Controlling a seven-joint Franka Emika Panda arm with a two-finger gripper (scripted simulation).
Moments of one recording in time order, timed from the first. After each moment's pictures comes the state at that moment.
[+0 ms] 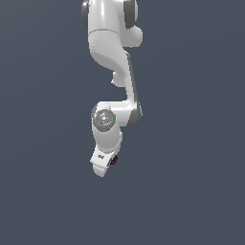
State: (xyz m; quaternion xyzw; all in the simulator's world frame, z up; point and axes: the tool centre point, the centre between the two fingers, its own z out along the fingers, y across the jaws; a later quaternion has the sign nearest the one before) arm 0.070 -0.053 0.045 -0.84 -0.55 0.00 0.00
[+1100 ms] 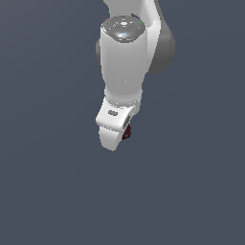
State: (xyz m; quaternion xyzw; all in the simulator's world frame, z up) arm 0.063 0.002 0.261 -0.84 -0.55 0.00 0.00
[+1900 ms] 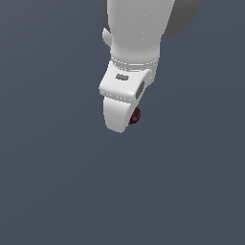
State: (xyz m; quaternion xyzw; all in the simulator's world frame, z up) arm 0.064 0.023 0.347 -0.84 -0.55 0.00 0.00
